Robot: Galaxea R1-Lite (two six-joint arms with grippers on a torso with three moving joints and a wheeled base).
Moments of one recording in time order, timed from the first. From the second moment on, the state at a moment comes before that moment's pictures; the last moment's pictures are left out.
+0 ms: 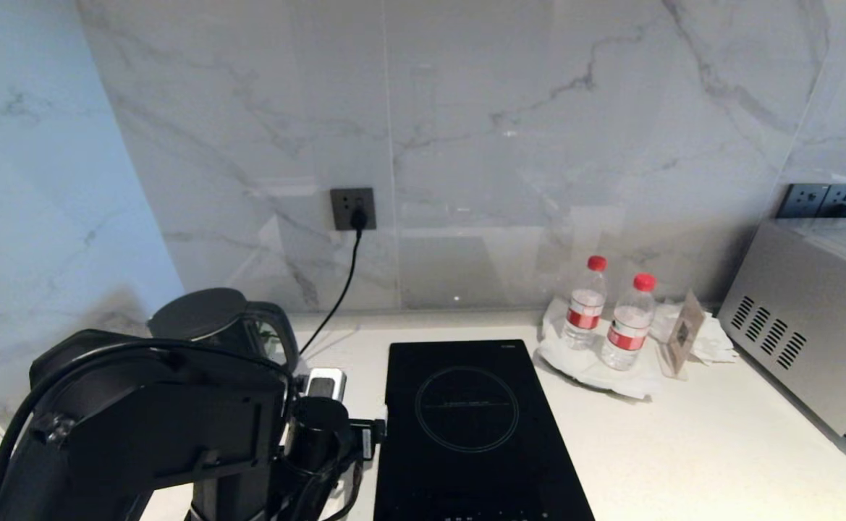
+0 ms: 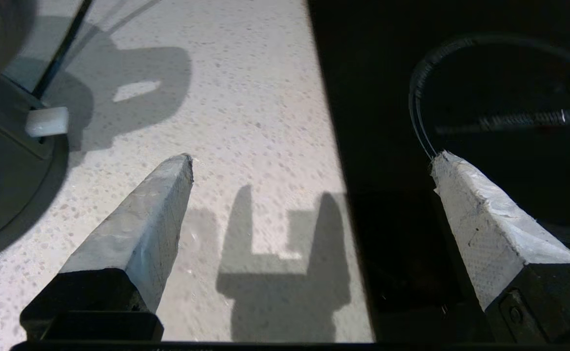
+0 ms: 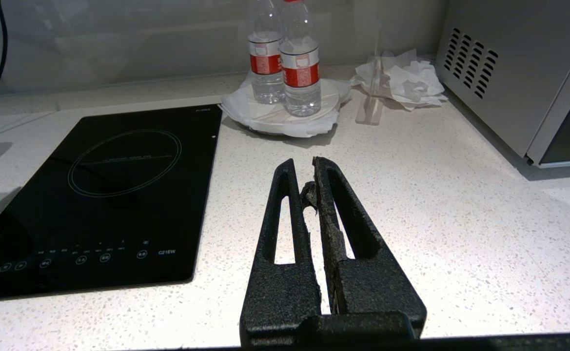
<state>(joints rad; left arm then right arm) -0.61 2.38 -0.48 -1.47 0.45 -0.26 0.00 0.00 0.00 0.01 -0.01 0.03</state>
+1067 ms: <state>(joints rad) -0.60 2.39 -0.48 -1.52 0.47 -0.20 0.00 0.00 0.00 0.01 -0.01 0.03</state>
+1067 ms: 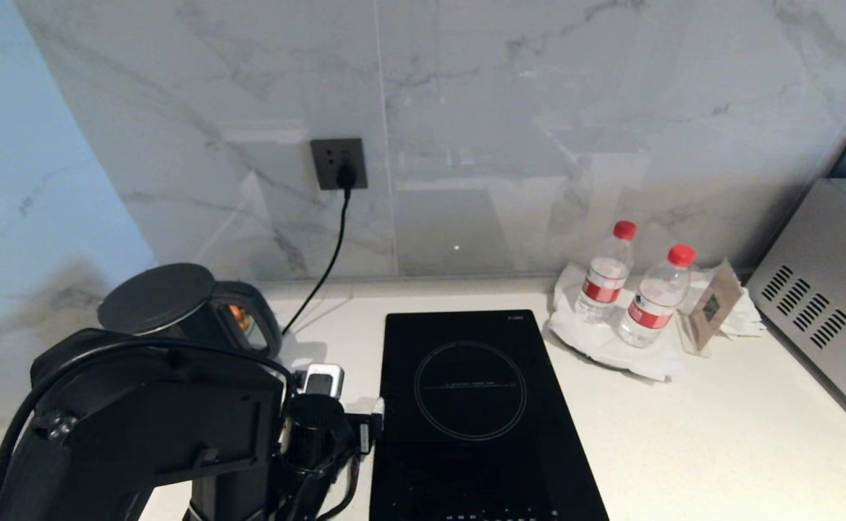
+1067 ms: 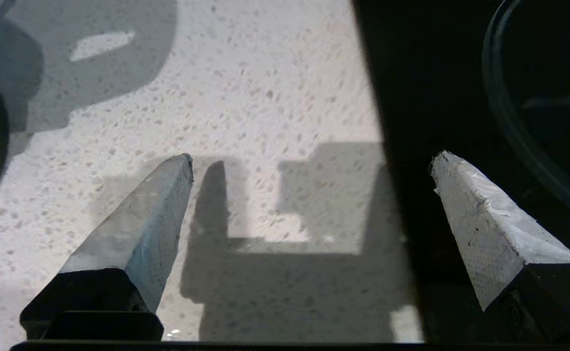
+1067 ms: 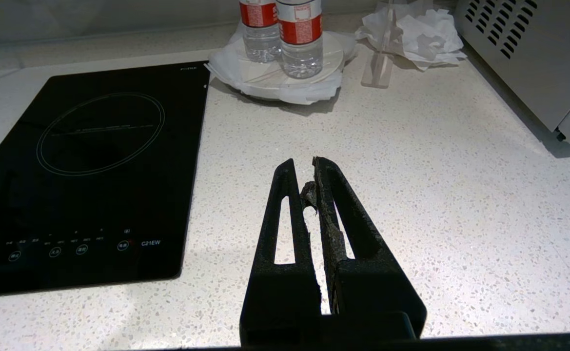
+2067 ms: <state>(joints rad) -0.48 2.43 -0.68 -1.47 0.64 -0.14 0.00 0.00 0.00 0.01 -0.01 0.03</state>
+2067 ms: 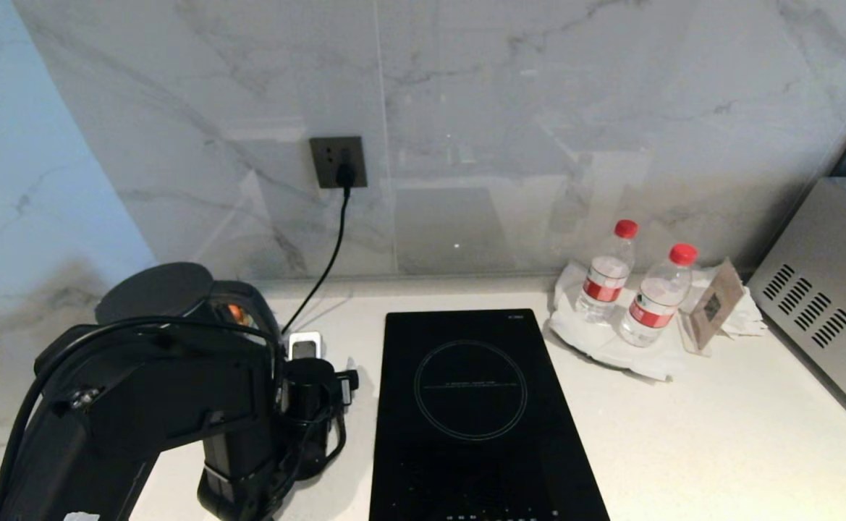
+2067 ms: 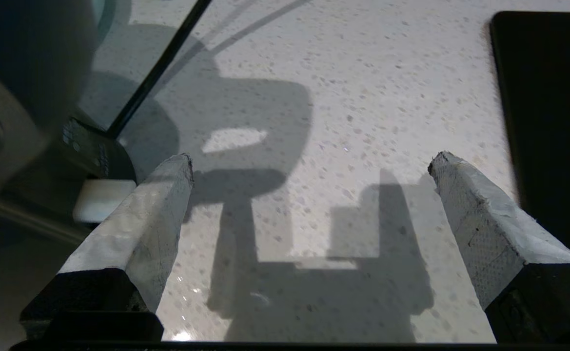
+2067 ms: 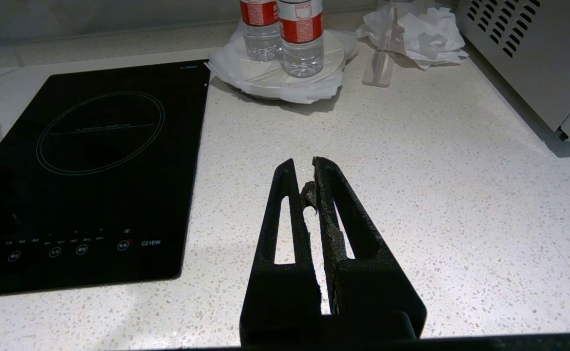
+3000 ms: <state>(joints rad) -0.43 2.44 -0.68 -1.42 0.63 -0.15 0.00 0.00 0.00 0.01 -0.01 0.03</state>
